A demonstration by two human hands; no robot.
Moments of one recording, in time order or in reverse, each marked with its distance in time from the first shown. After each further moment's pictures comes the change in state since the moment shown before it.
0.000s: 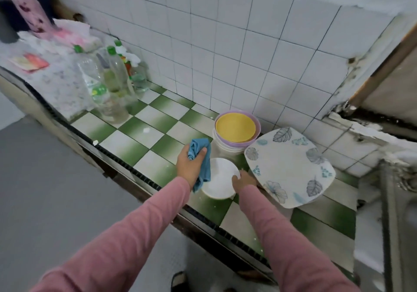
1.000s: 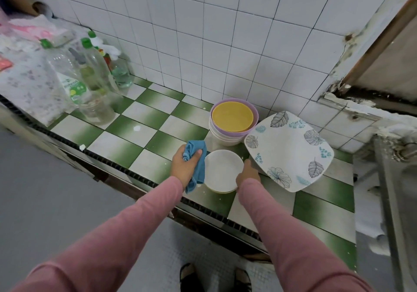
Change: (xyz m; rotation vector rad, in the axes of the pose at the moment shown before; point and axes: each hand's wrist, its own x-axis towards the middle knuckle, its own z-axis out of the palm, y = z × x) left_hand 0.028 -0.026 -0.031 0.049 -0.174 -0.092; right_hand 0.009 0.005 0.026 0.026 0.117 0.131
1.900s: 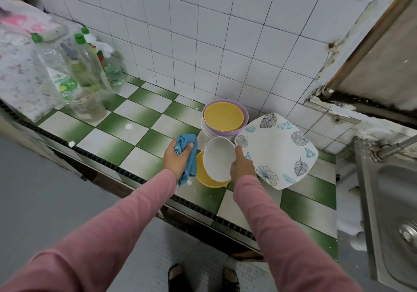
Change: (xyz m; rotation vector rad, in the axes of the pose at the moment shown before) left_hand 0.004 0.003 0.004 0.023 0.051 0.011; right_hand -0.029 -0.004 -0.030 -0.108 0.202 -0.258
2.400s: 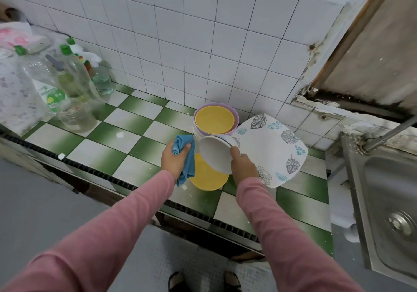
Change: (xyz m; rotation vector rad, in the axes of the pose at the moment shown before) left_hand 0.004 0.008 0.010 0.038 -0.054 0.069; right_hand -0.010 0.010 -0.015 -0.320 0.132 -0.187
